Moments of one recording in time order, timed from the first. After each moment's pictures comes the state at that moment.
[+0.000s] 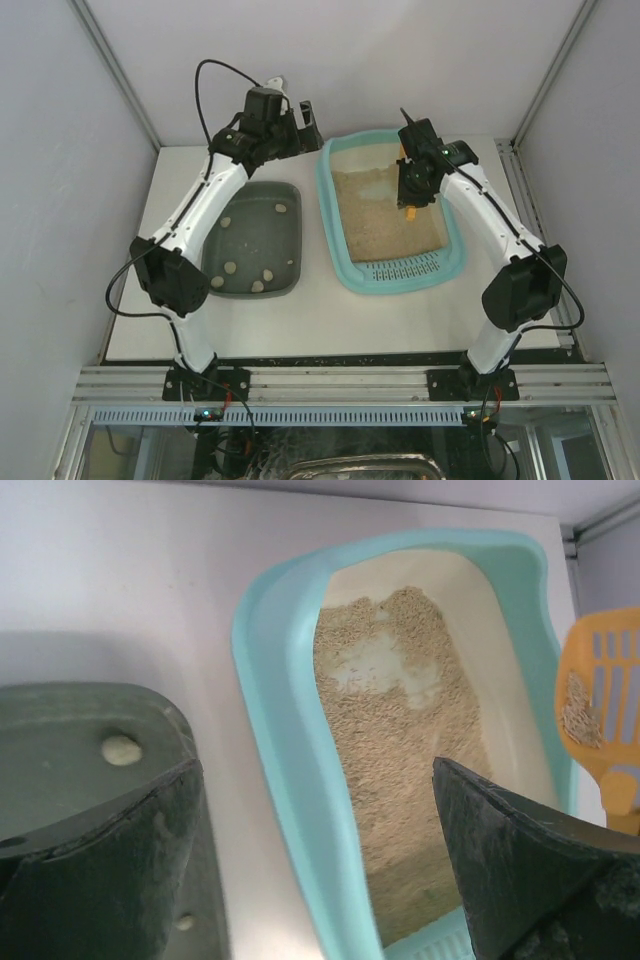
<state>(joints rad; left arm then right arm) -0.45 1.86 2.03 -0.69 -0.03 -0.45 0.38 1.72 1.72 -1.10 0.11 0.40</state>
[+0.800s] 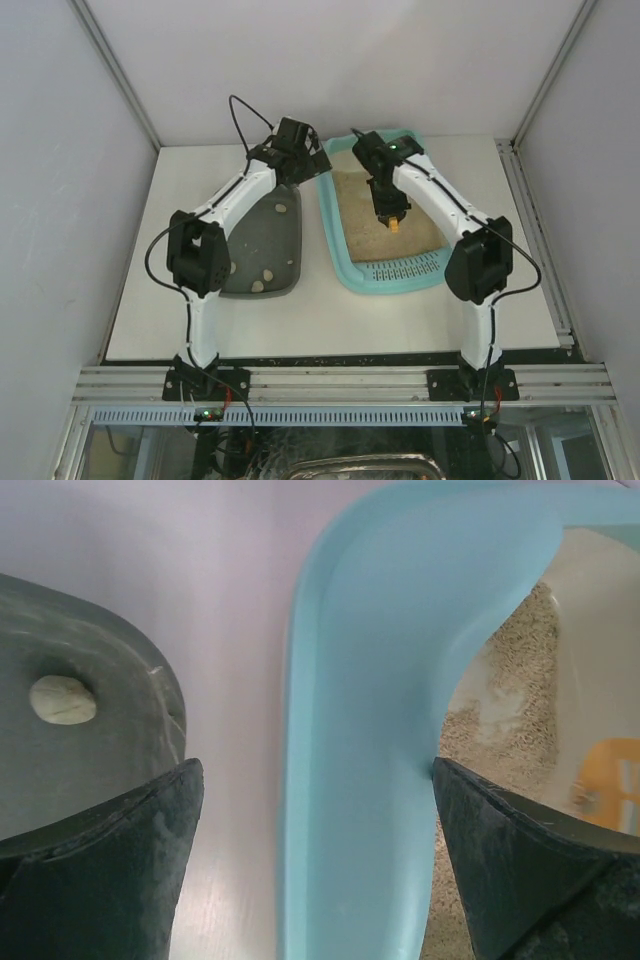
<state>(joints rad) -0.46 2.09 1.92 -0.61 -0.15 -0.76 0.49 1.98 1.99 -1.35 0.21 0.39</state>
